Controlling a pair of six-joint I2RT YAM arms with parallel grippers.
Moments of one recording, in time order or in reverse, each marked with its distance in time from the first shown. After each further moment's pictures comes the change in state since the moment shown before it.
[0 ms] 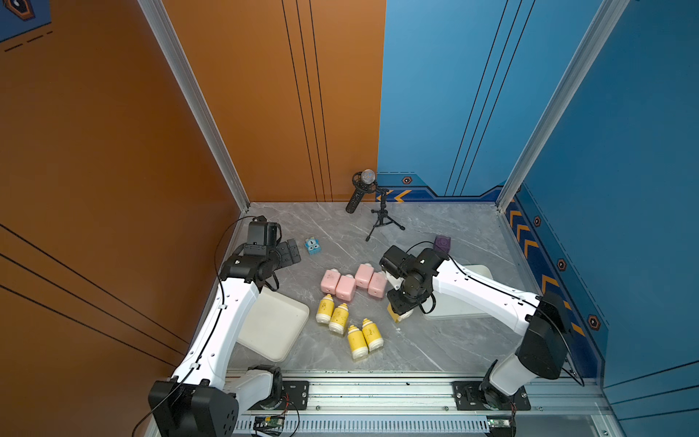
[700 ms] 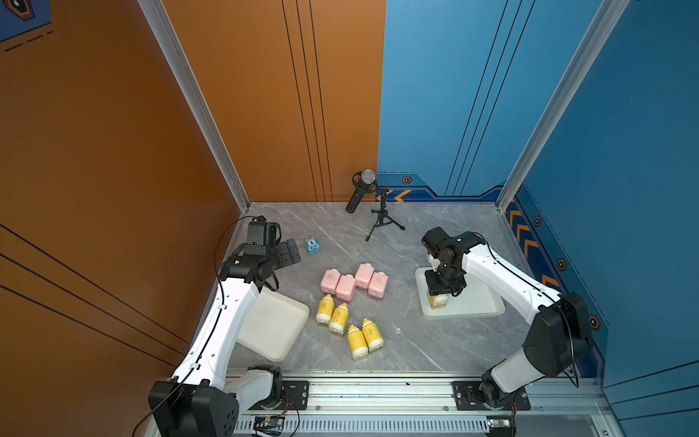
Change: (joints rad) left arm 0.004 -0.001 0.000 0.000 0.004 0.000; right arm -0.345 0.008 -0.051 -0.061 0.057 0.015
